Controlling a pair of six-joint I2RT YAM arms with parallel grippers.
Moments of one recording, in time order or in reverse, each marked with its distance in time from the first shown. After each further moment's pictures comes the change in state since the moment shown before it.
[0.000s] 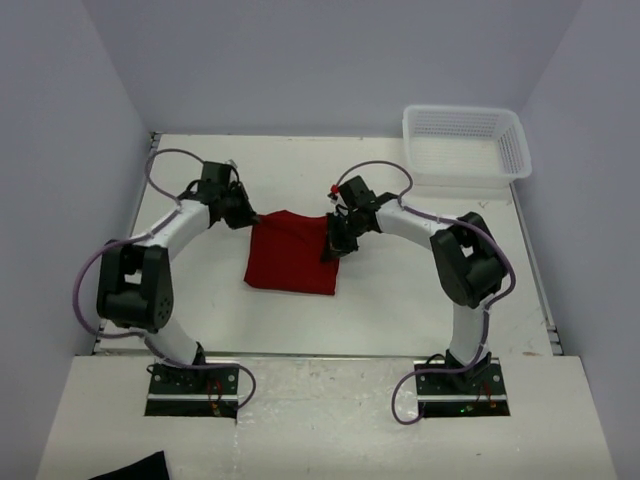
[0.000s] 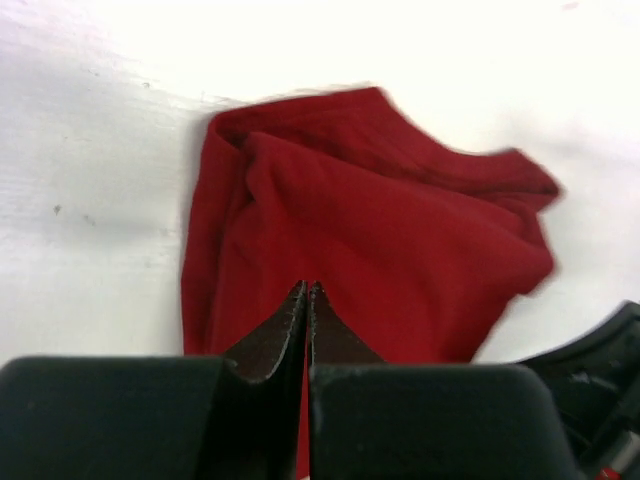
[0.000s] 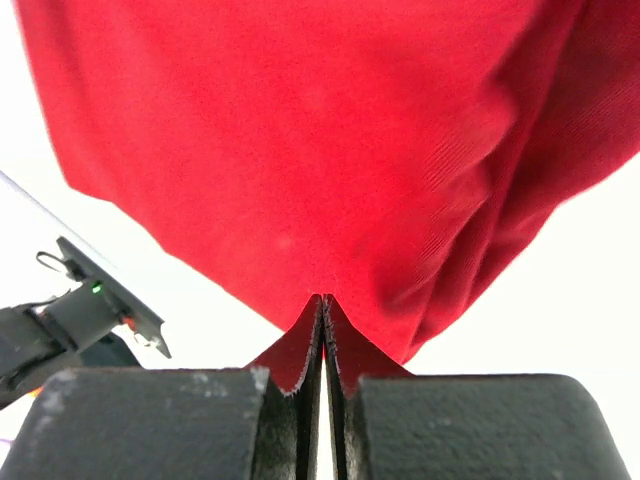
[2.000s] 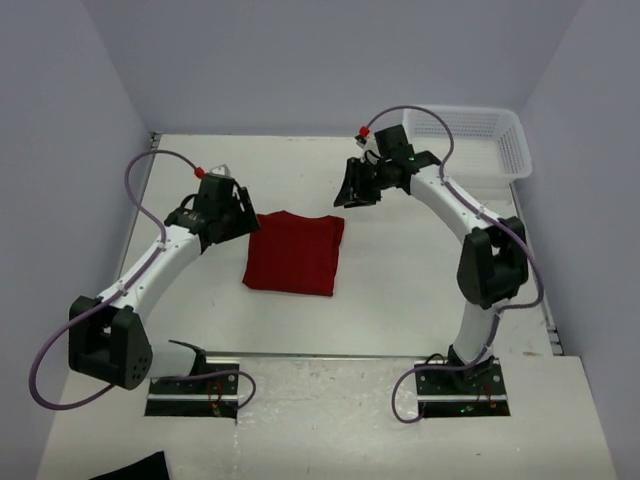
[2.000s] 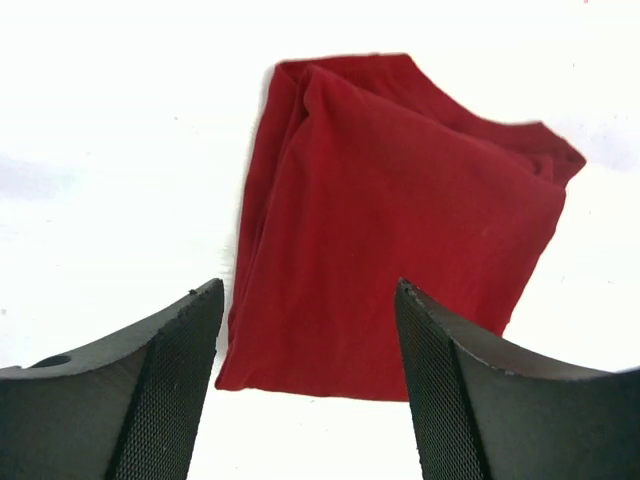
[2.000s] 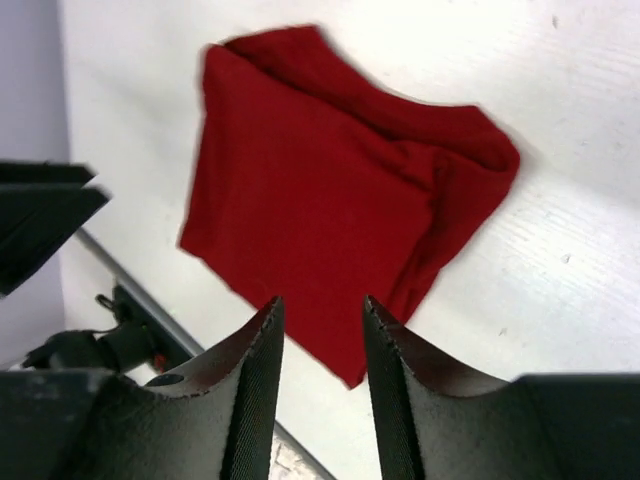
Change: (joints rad) left arm -0.126 -0.395 -0.121 -0.180 -0.299 -0.005; right arm -0.192 -0.051 0.314 -0.176 -0.025 -0.155
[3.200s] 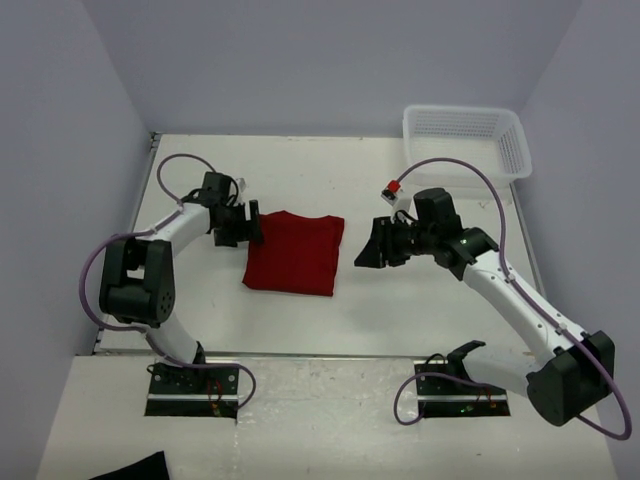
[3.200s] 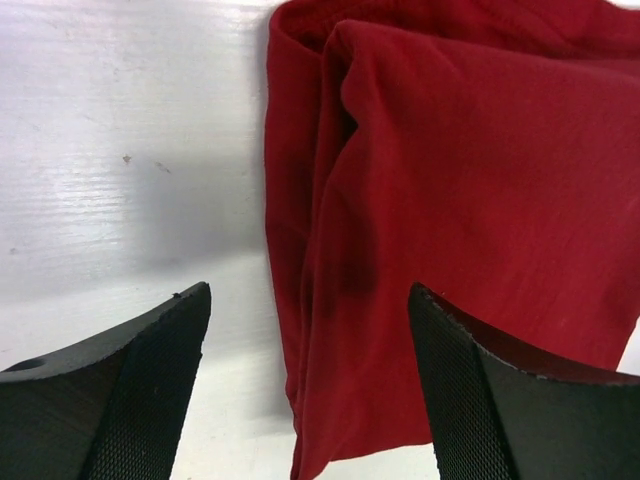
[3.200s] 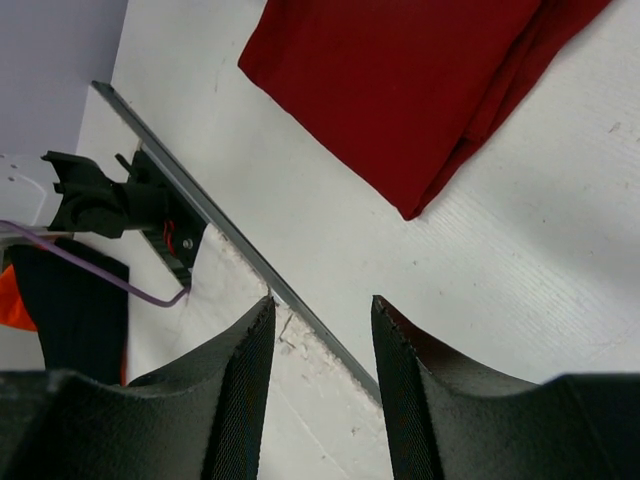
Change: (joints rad) left arm 0.140 0.347 0.064 0.060 0.278 0.315; right arm 0.069 -0.769 -0.683 0.101 -0.073 -0.035
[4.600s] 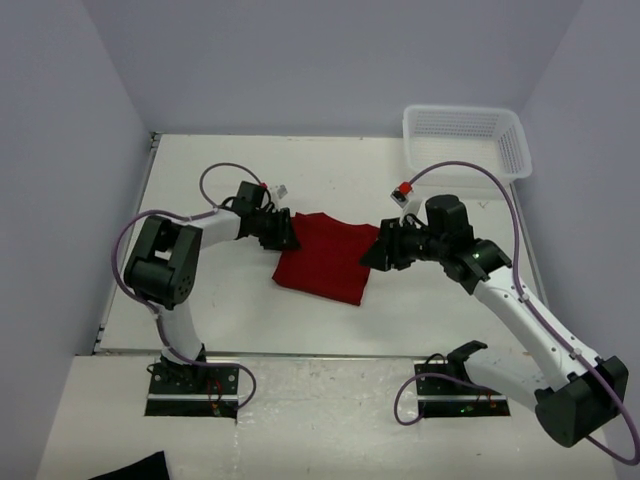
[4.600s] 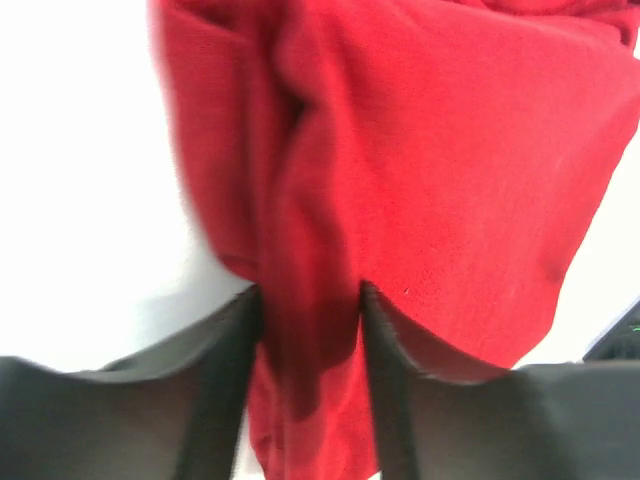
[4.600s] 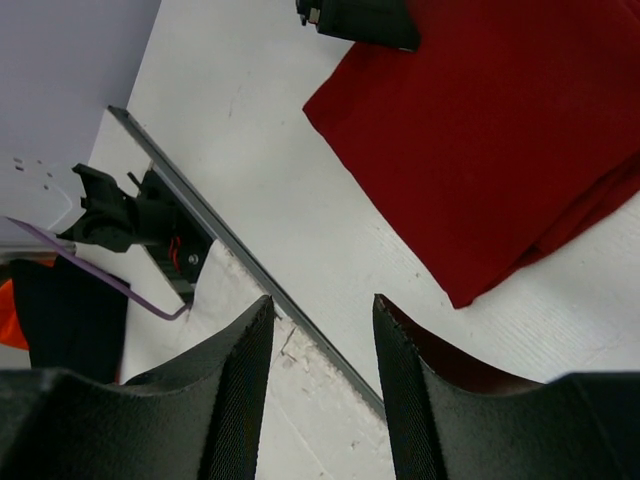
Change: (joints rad) left arm -0.162 0.189 -0.029 0.271 0.280 -0.086; right arm 0.000 -0.121 -0.045 0.042 0.027 0.023
